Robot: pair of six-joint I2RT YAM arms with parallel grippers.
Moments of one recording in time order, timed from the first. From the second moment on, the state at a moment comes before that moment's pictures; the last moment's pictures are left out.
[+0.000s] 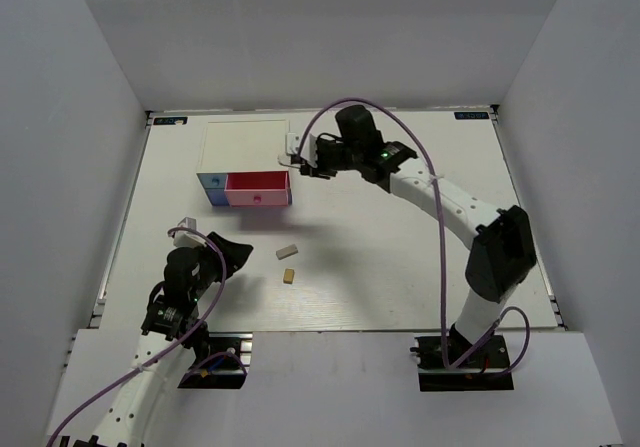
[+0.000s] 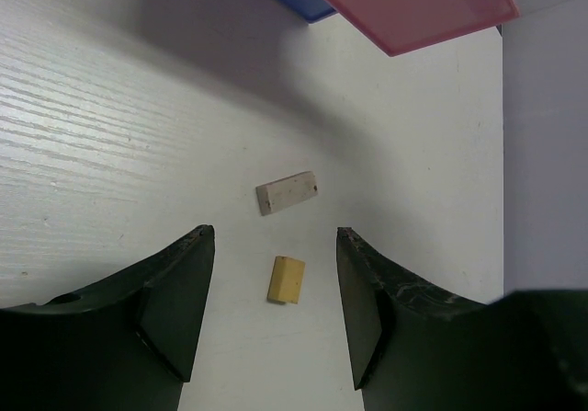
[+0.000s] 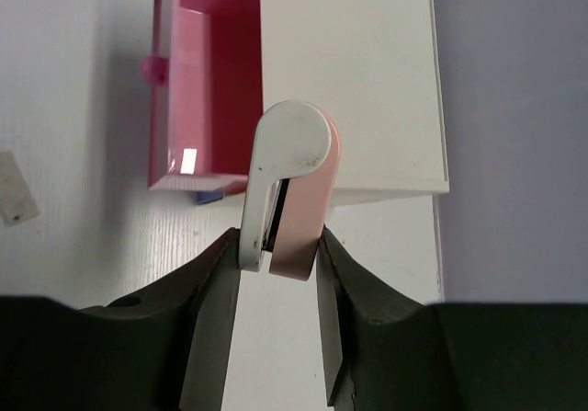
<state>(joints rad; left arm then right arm) -0.22 0.31 0.19 -0.28 0.13 -0.84 0.71 1.72 1.54 -0.33 -0.52 -0.90</state>
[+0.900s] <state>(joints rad) -0.22 0.28 0.17 -0.28 0.13 -0.86 0.87 1.94 1.73 -0.33 -0.35 -0.93</state>
